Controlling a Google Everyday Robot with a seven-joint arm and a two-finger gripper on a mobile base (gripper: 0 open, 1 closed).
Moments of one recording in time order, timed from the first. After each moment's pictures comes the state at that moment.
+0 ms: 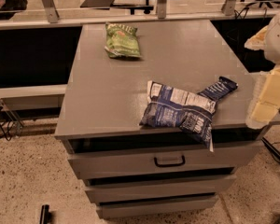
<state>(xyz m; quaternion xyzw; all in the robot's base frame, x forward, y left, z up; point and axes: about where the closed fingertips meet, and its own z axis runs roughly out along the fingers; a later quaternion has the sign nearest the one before) 0.438 -0.217 0.977 -0.60 0.78 -0.03 0.16</state>
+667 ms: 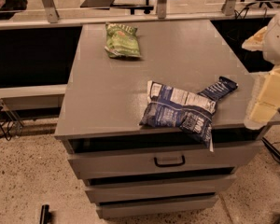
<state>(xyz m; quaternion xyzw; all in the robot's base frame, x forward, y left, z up) 0.438 -0.213 0.974 -0.61 0.78 -0.02 0.17</state>
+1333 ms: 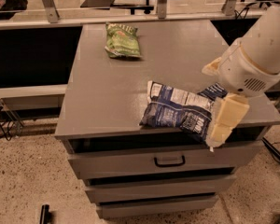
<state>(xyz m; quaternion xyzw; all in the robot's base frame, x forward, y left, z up) 0.446 -0.155 0.910 -0.65 0.74 0.04 0.18</state>
